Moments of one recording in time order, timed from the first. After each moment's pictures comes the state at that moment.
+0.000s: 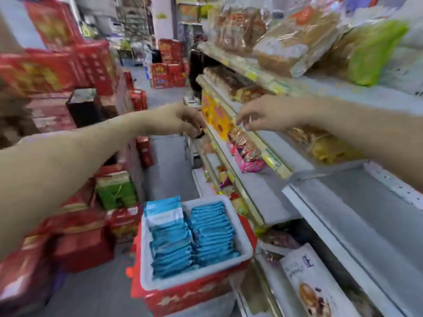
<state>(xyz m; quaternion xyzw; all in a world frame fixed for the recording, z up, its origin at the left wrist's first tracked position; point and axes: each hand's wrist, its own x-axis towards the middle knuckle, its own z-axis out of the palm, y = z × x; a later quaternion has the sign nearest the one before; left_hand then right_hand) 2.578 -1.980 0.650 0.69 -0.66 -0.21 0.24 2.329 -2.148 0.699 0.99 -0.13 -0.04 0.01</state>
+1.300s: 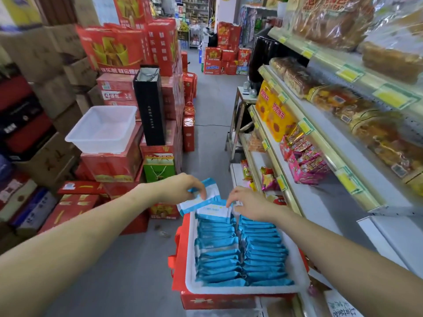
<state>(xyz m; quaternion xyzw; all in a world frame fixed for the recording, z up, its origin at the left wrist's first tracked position) 2.667 -1.852 0.460 0.76 -0.60 -0.23 0.10 2.478 -2.072 0.402 0.96 -0.11 -0.11 -0.23</state>
